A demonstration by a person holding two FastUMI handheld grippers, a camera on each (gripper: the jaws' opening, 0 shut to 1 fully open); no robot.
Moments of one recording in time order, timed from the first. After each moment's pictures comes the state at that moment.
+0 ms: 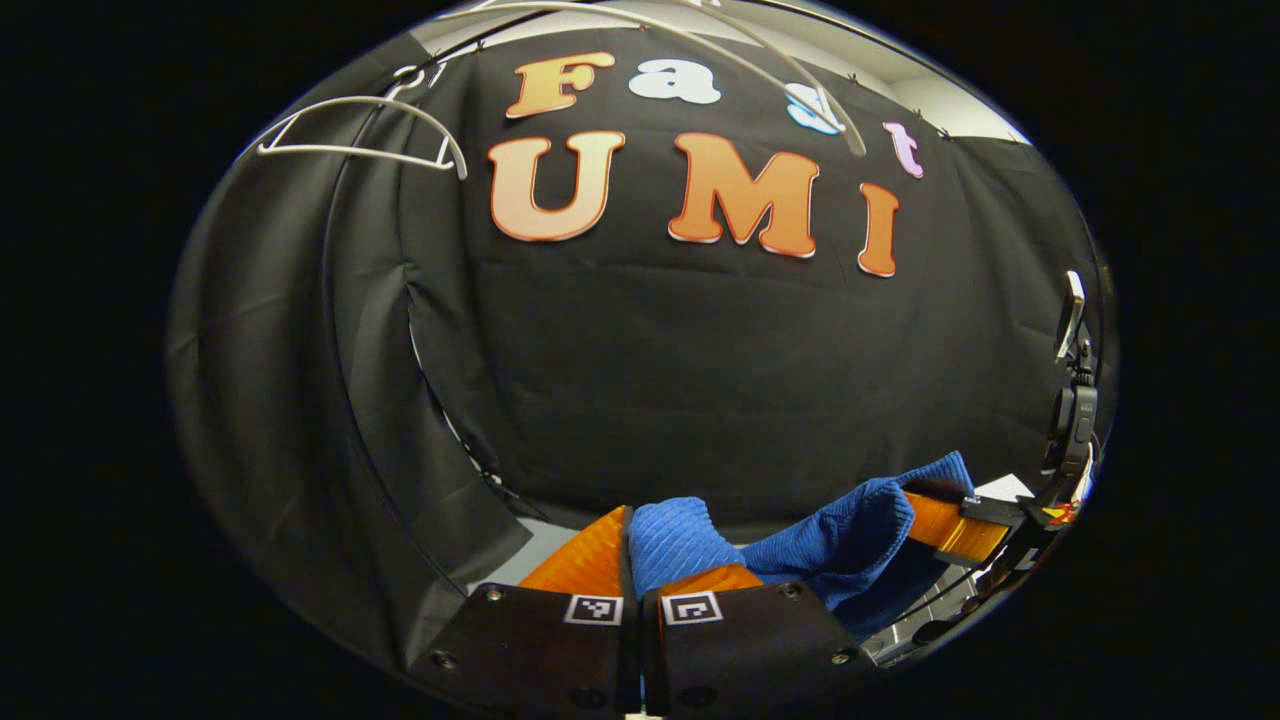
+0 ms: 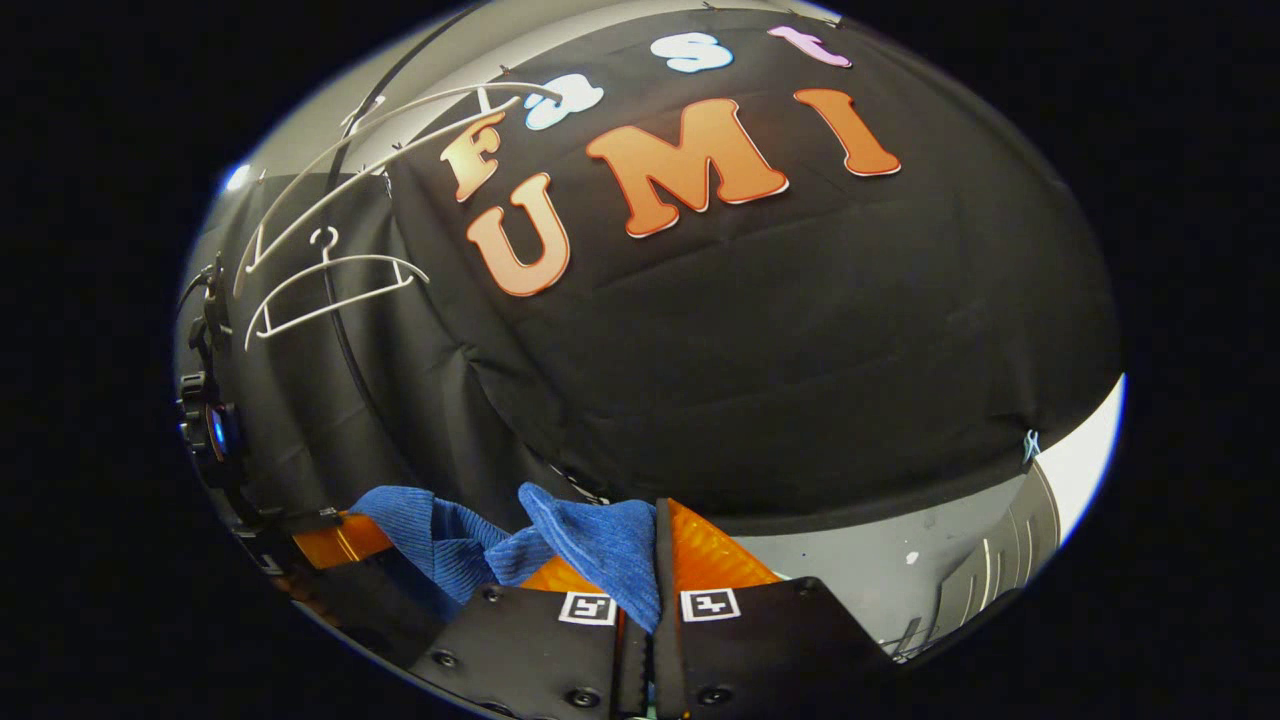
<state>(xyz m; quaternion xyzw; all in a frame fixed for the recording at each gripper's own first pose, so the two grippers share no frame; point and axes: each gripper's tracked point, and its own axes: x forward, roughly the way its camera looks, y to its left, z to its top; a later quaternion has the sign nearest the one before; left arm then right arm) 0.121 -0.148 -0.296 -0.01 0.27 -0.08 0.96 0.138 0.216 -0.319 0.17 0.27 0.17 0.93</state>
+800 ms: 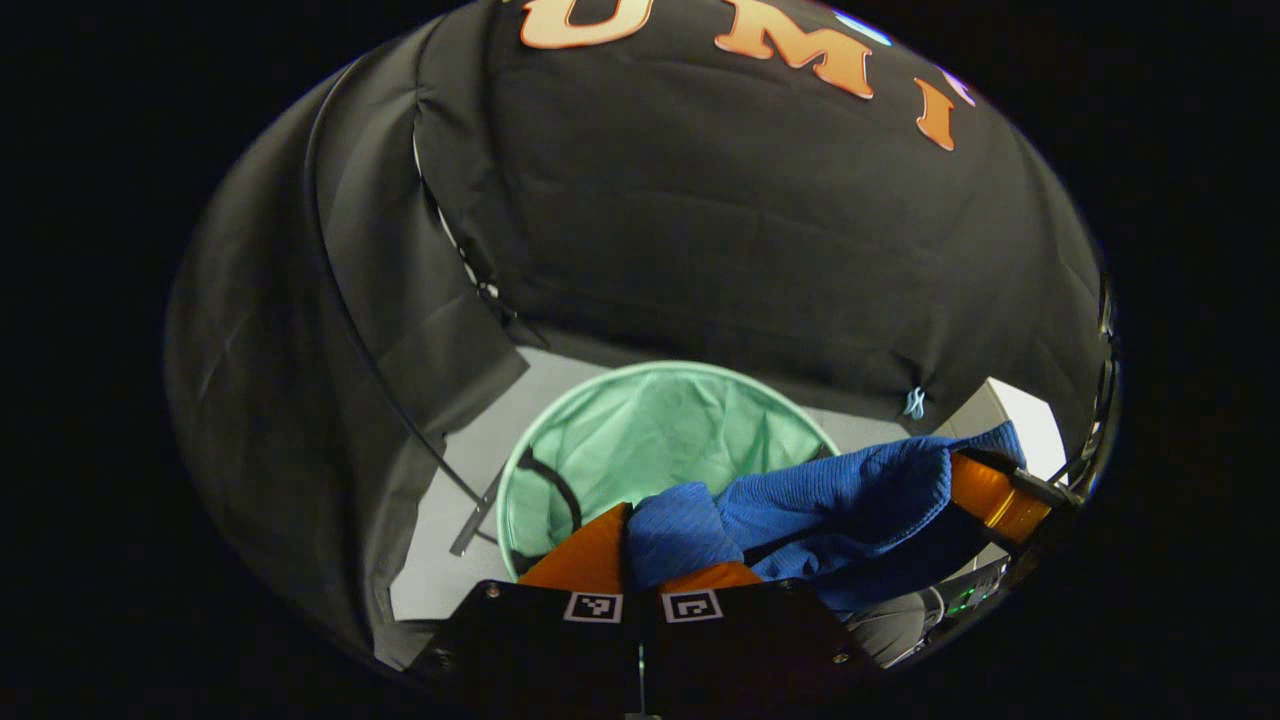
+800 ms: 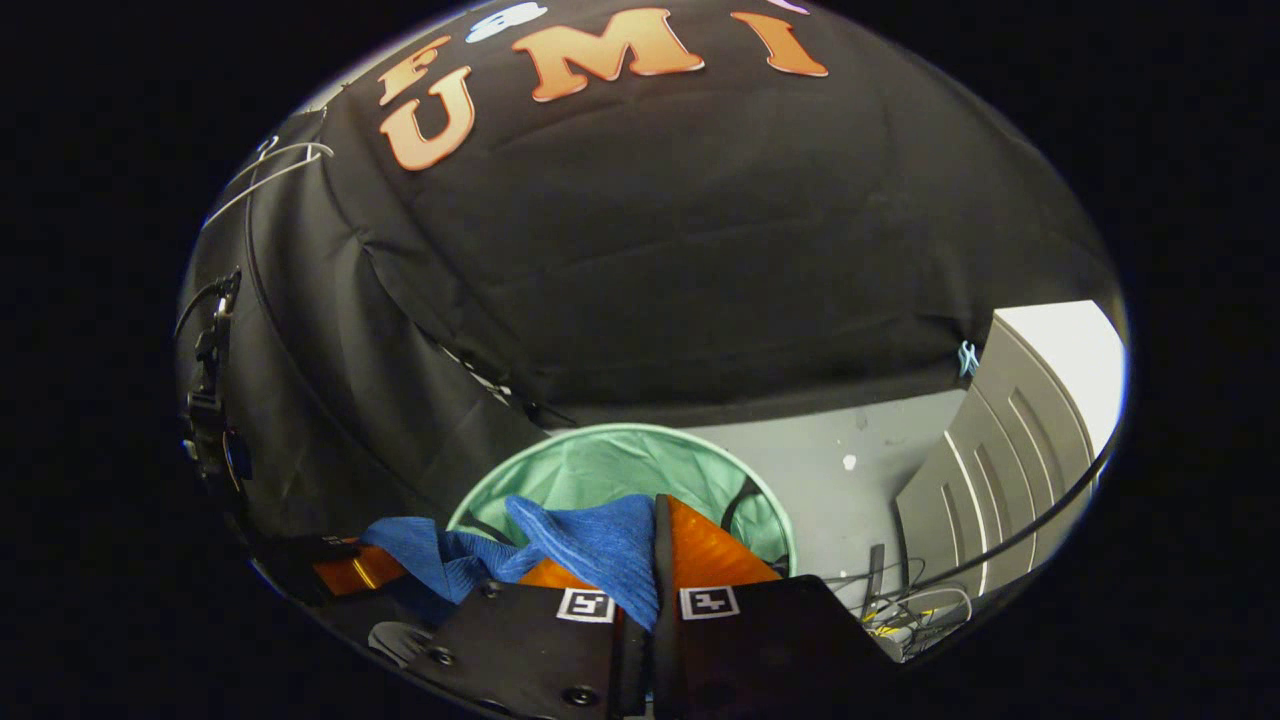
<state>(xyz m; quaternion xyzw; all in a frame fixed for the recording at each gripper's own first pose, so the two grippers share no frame) 0.020 -0.145 -0.564 -0.03 0.50 -0.05 0.87 0.062 0.189 -0.554 0.12 0.43 0.08 0.89</state>
